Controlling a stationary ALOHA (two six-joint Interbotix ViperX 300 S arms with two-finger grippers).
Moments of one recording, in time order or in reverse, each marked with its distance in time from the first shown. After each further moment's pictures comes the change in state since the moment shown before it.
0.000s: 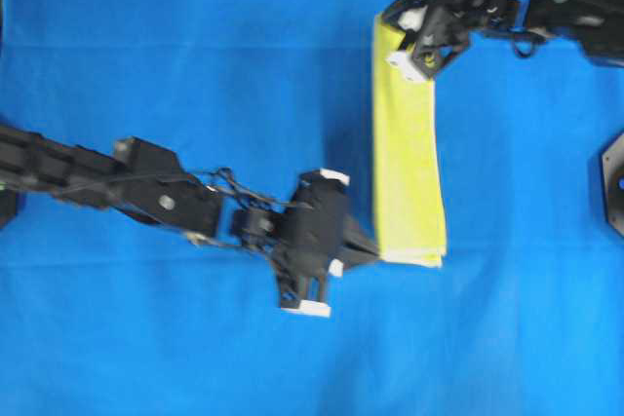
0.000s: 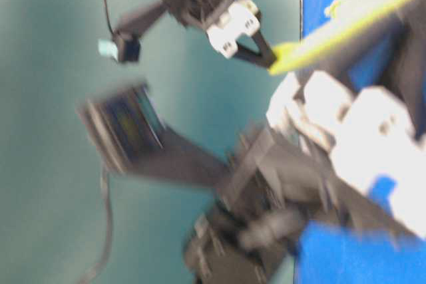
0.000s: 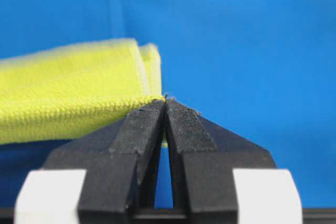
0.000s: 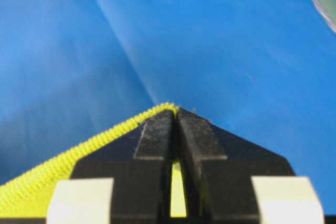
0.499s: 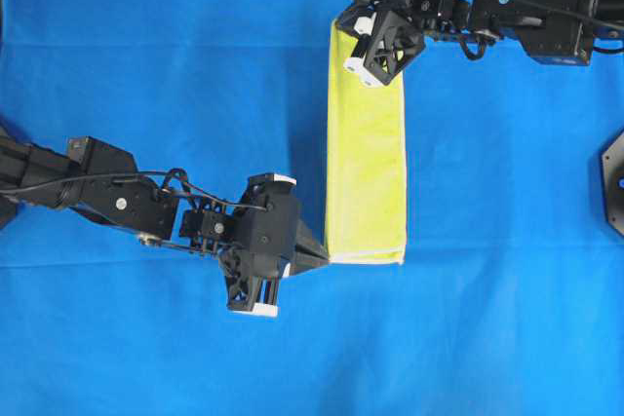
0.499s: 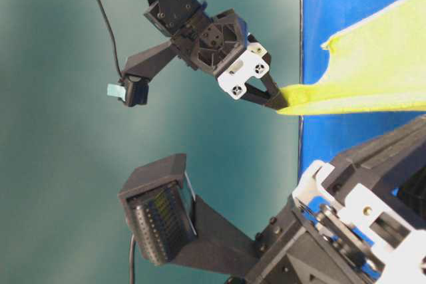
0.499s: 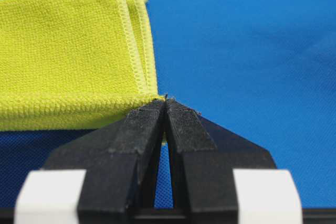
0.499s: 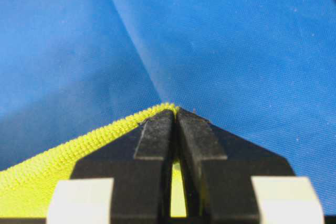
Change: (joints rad) left arm -0.021 -0.067 0.143 0.000 -0.005 -0.028; right arm 0.041 0.098 -0.109 0.000 -0.006 0.005
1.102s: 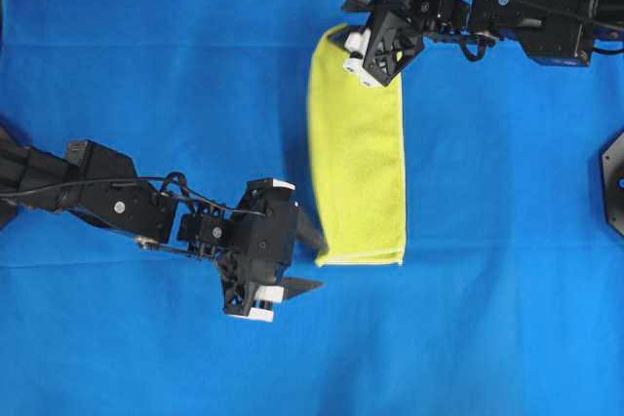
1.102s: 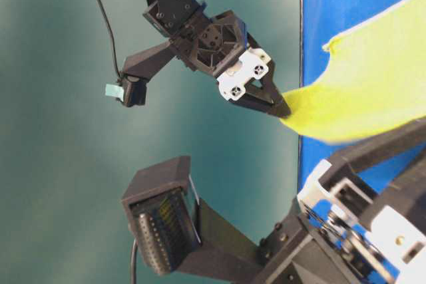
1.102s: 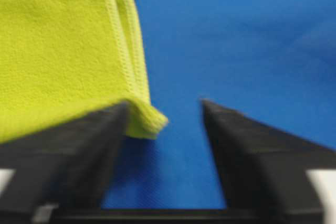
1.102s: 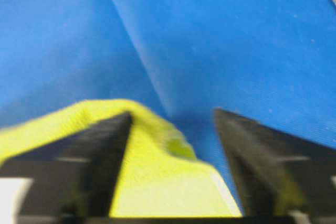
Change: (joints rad) left arm -0.005 -0.005 0.005 0.000 0.009 0.015; right arm 0.005 0.000 0.002 -0.009 -0.008 -0.009
